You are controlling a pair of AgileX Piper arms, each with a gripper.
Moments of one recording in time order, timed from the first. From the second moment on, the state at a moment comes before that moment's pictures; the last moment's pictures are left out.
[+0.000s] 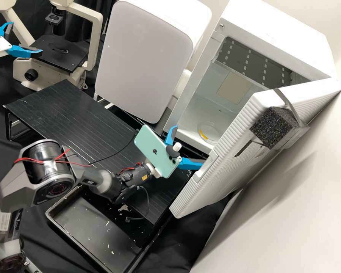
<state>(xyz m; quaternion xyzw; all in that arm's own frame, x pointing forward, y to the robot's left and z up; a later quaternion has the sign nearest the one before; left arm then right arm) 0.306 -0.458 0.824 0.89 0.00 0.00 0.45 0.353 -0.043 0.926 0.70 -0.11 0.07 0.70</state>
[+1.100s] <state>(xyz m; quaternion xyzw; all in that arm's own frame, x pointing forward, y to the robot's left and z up) 0.306 -0.458 0.824 0.89 0.00 0.00 0.45 0.429 -0.062 0.949 0.70 -0.14 0.05 0.70</state>
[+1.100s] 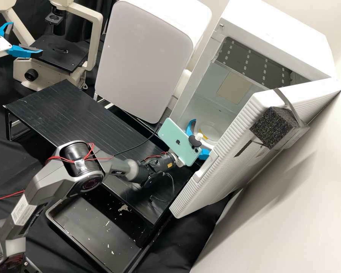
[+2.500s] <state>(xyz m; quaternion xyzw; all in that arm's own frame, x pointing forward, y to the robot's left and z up) 0.306 -0.458 0.824 0.89 0.00 0.00 0.45 0.446 -0.060 0.970 0.69 -0.09 -0.02 0.72</state>
